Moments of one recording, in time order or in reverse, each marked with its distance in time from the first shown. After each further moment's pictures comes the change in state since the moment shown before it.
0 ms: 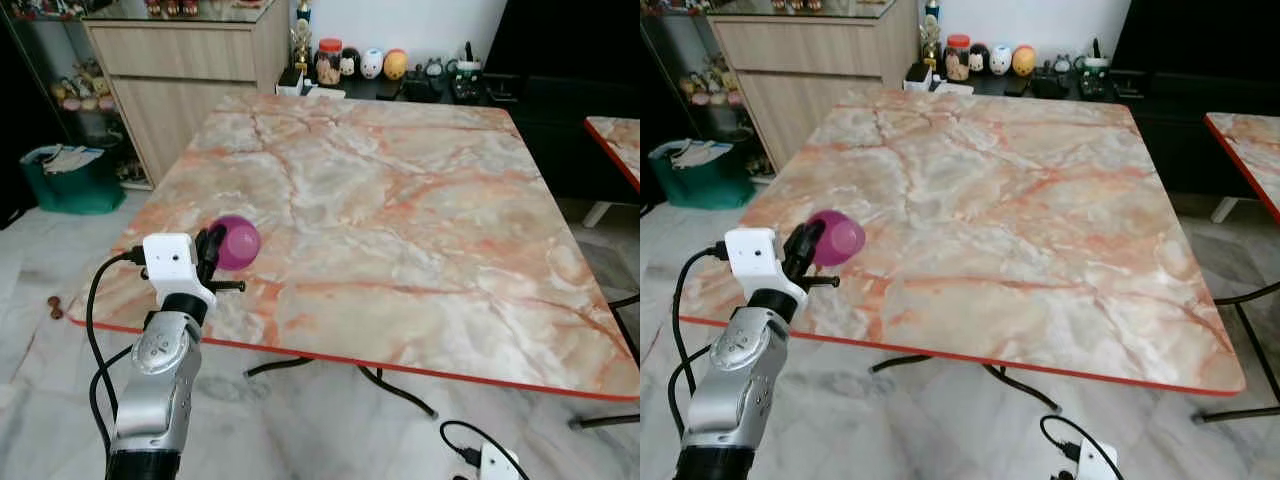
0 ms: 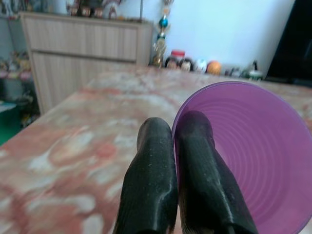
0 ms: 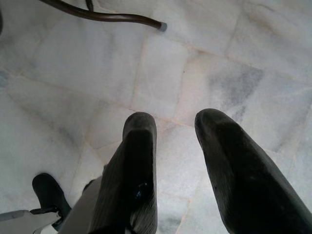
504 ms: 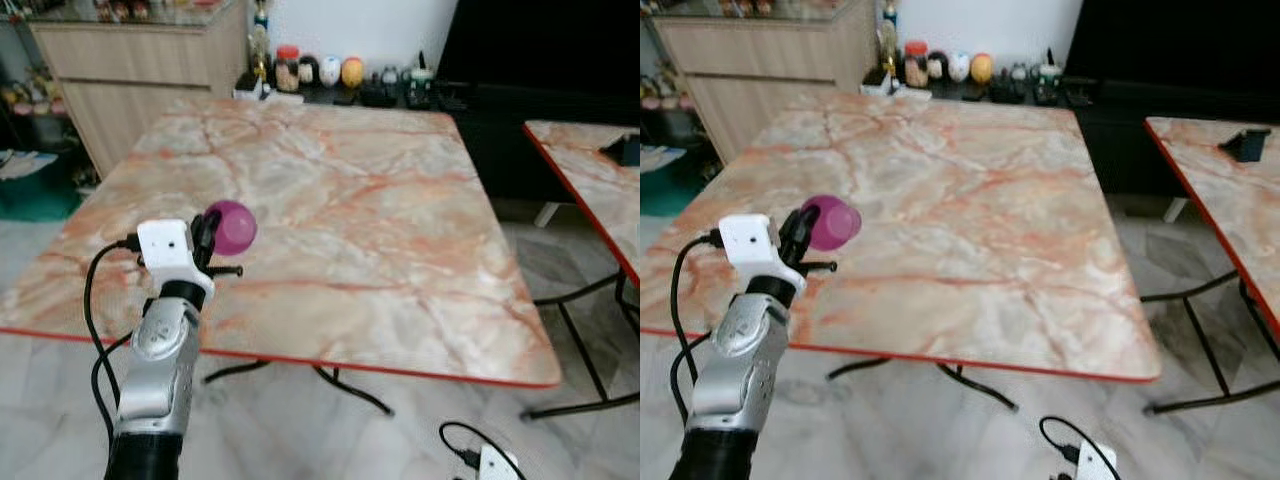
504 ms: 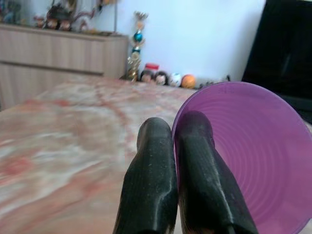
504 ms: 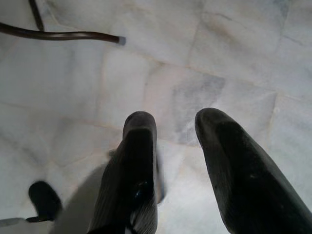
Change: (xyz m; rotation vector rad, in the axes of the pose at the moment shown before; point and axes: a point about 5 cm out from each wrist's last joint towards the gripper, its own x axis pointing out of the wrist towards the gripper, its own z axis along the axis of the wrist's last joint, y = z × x) left arm 0.011 -0.003 0.003 -0.010 -0.041 -0.001; right arm 0.000 0.001 -0.001 0.008 0.000 -0.011
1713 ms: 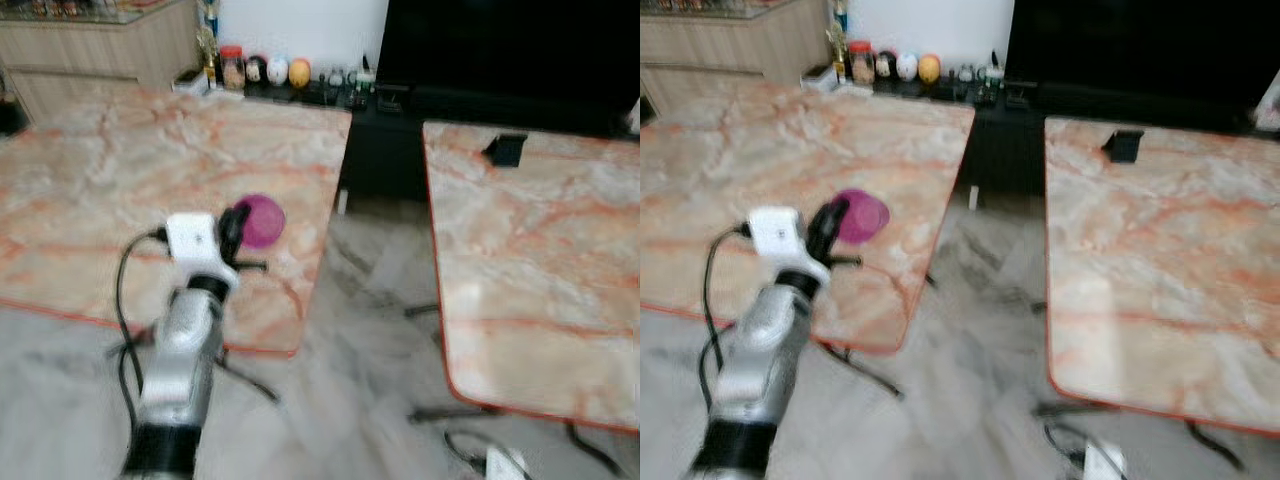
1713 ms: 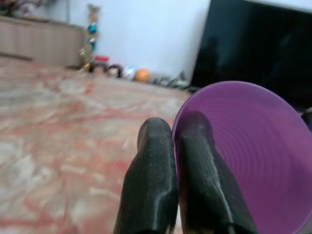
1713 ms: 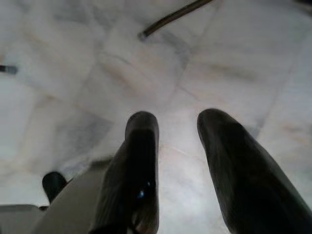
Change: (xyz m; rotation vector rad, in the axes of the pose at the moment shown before) left arm 0.002 -0.003 -0.009 -0.012 0.015 -0.024; right arm -0.001 0.000 -0.004 -0.053 0.001 0.025
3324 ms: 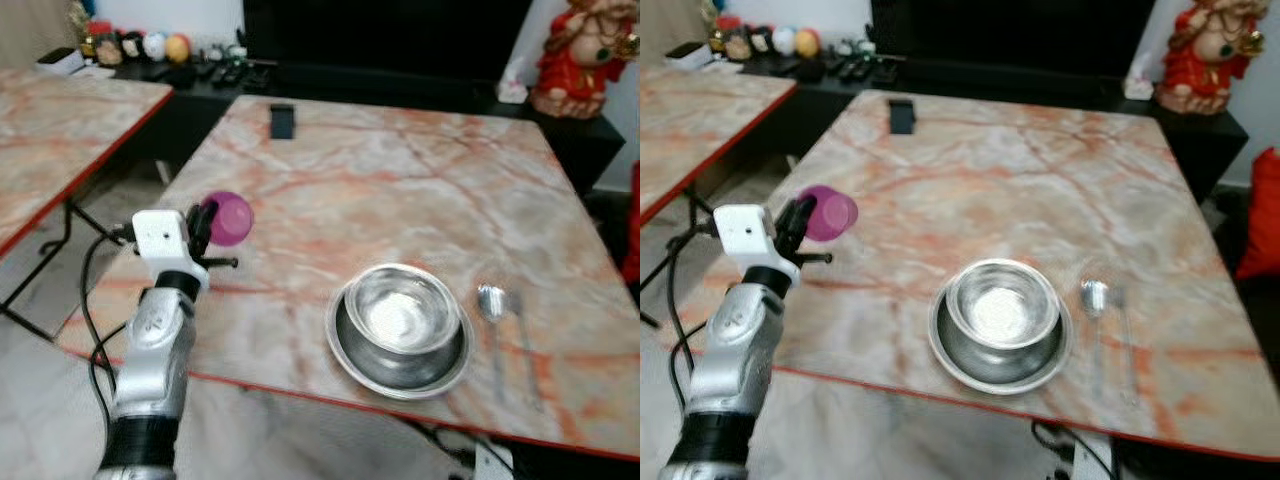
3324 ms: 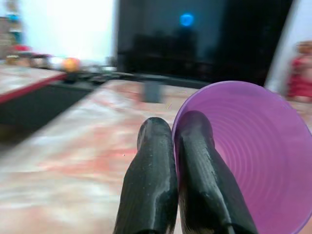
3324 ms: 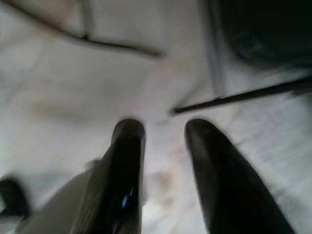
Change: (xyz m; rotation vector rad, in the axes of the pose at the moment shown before) left arm 0.008 -0.002 0.003 0.022 -0.006 -0.051; right arm 0.000 -0.013 0.003 -0.012 -0.006 -0.030
